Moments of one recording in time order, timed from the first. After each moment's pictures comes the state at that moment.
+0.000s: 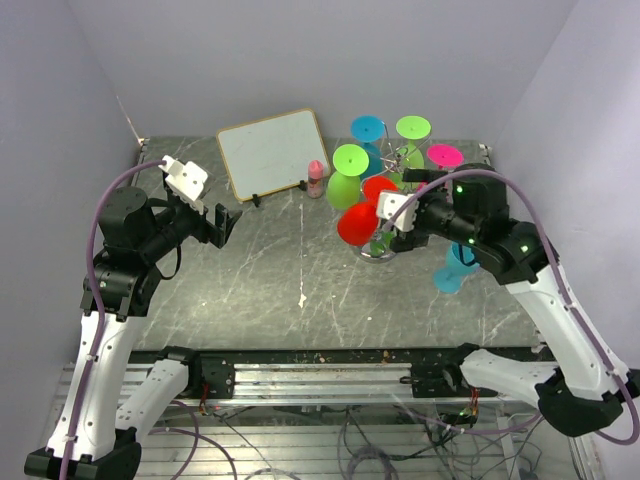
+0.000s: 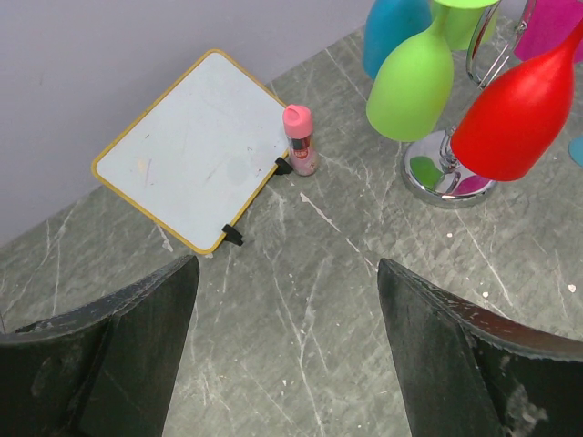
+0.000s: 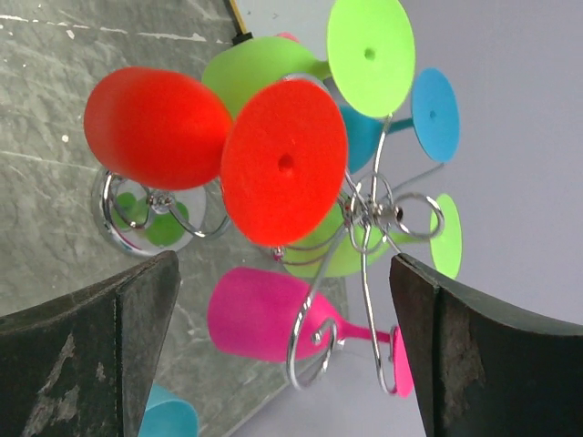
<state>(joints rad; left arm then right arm) -0.17 0.79 1.13 -0.50 0.43 0.24 0.60 1.07 1.41 -0.82 -0.14 -1.11</state>
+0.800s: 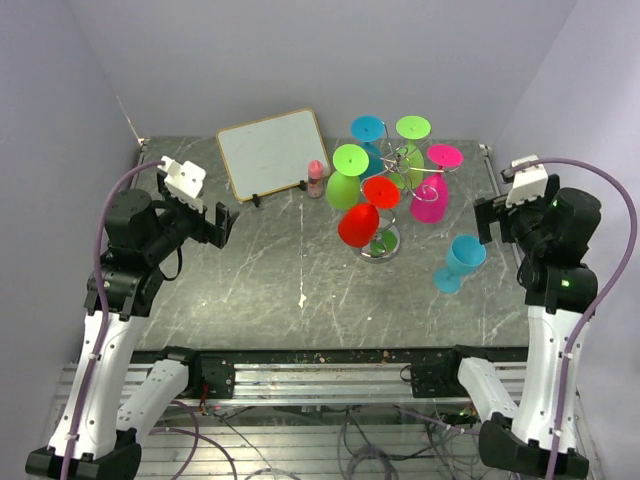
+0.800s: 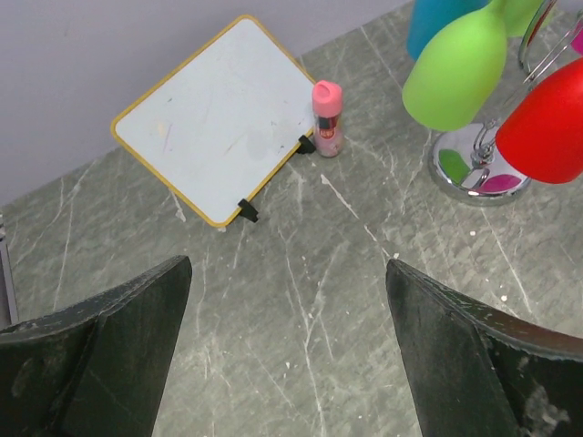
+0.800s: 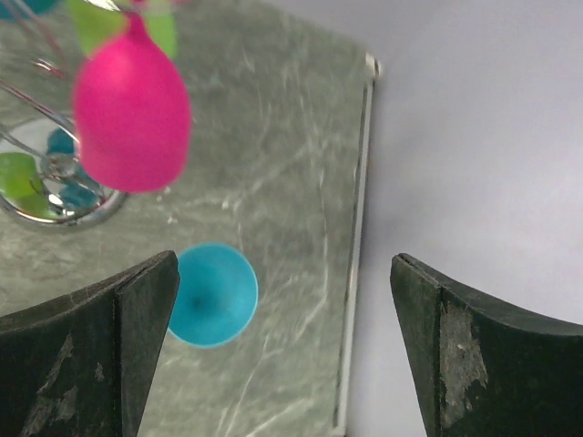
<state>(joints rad) -0.17 0.79 1.11 -0.50 0.34 0.19 -0.14 0.84 1.30 -0.76 -0.22 -0.52</state>
